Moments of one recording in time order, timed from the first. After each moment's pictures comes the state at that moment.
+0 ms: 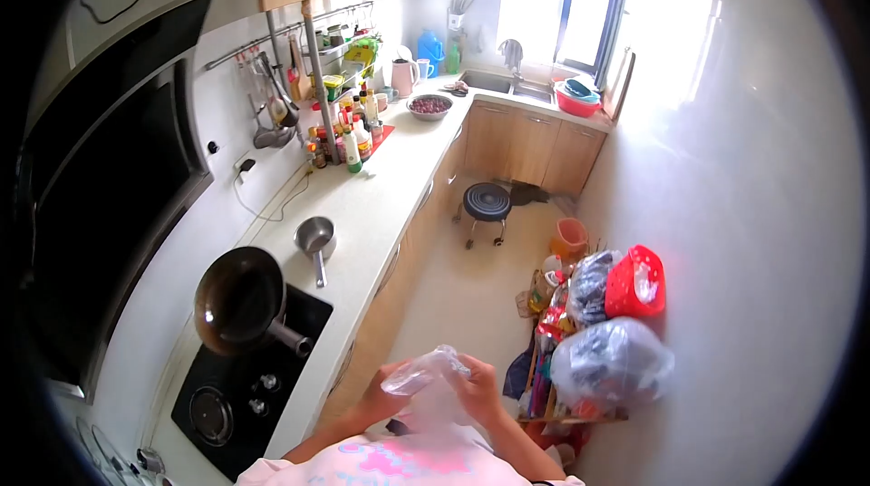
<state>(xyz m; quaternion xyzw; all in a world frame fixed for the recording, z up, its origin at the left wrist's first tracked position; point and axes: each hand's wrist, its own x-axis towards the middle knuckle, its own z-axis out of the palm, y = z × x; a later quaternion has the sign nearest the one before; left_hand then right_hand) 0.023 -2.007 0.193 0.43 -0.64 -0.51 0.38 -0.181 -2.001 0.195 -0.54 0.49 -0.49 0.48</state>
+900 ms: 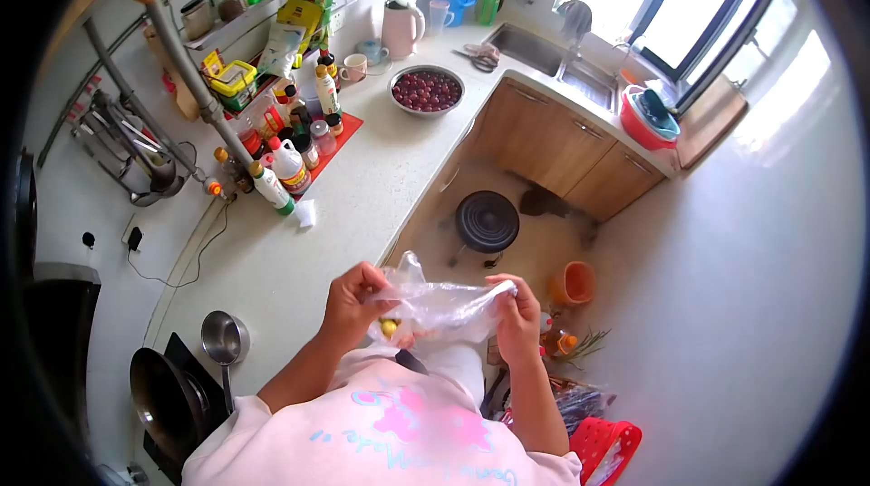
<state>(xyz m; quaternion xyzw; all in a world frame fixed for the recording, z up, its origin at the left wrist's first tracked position) -0.077 -2.676 0.216 0.42 -0.47 -0.54 0.56 -0.346 -2.699 0.196 -0.39 0.38 -0.57 0.62</state>
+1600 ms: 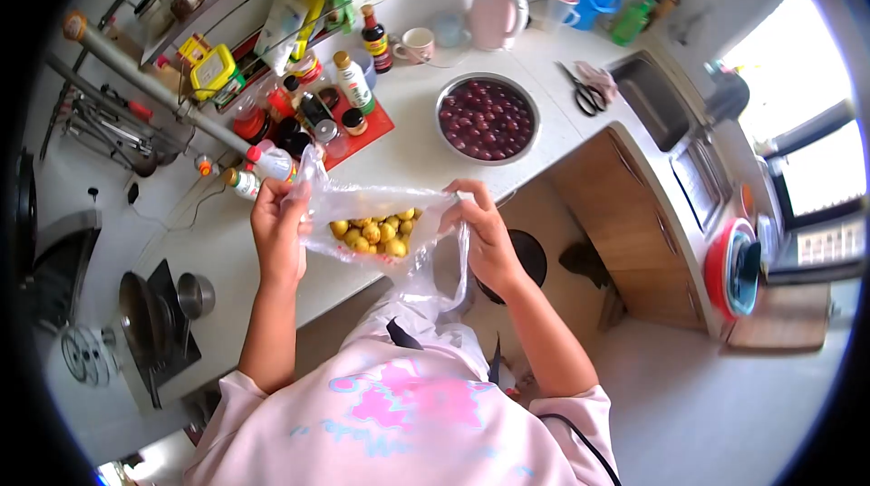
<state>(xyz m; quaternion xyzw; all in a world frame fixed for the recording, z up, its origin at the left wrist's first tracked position) -0.055 -2.991 0.236 0.61 -0.17 -0.23 0.74 -0.280 -3.170 0.198 -0.75 0.18 -0.25 0.59</state>
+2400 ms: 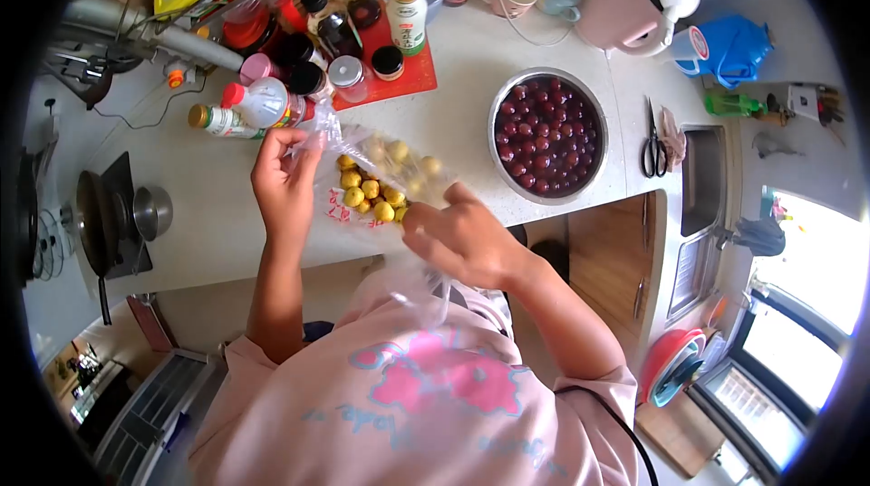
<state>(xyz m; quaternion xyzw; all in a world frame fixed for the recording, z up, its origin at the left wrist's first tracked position) 0.018 -3.049 0.147 0.77 -0.12 -0.06 0.63 -0.121 -3.263 0.201 -0.86 -0.08 0.15 0.48</state>
